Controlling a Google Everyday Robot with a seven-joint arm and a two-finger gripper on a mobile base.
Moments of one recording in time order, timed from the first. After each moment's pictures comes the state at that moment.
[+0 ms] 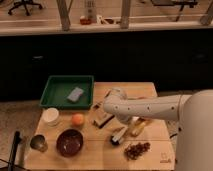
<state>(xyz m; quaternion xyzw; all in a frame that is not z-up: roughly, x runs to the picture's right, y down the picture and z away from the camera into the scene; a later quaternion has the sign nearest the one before) 0.149 0.211 0.822 -0.38 0.06 -0.37 0.84</state>
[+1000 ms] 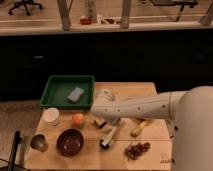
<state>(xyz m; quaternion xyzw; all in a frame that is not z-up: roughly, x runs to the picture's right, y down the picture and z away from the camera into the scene) 0.080 0.221 0.805 -0.35 0.00 -0.43 0.83</state>
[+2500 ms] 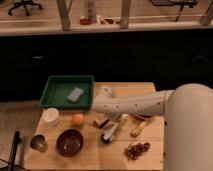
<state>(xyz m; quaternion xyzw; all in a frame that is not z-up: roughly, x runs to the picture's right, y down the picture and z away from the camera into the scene) 0.086 0.214 0.825 -0.36 0.02 -0.42 0.83</state>
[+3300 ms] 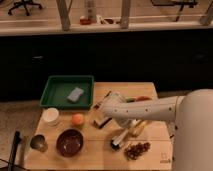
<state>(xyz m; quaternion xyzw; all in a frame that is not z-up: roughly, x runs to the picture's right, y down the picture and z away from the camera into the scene) 0.161 0.239 0.826 -0.41 0.05 -0.39 0.82</state>
